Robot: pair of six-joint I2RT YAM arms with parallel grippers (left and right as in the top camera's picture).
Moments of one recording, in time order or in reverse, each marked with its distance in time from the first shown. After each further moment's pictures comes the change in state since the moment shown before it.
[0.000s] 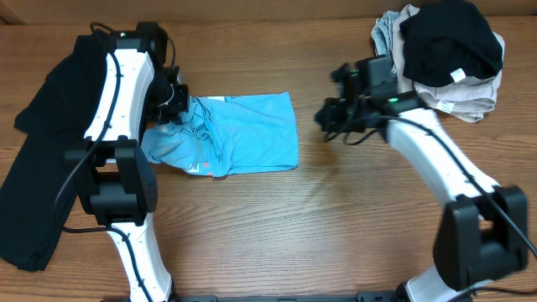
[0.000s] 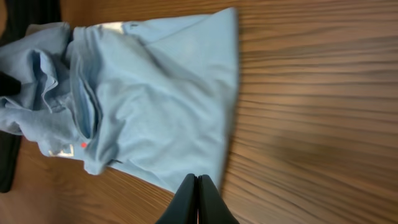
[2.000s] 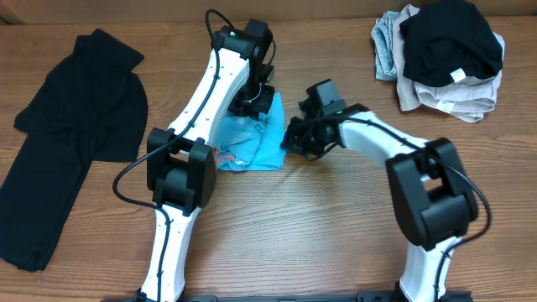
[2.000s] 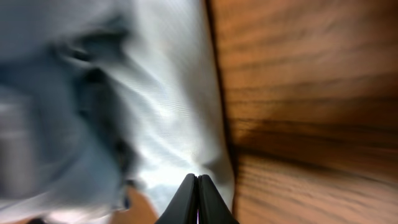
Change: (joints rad) left arm -0.371 0.212 0.273 0.019 0.057 -0.024; right arm 0.087 0.225 -0.006 0.121 -0.093 0.391
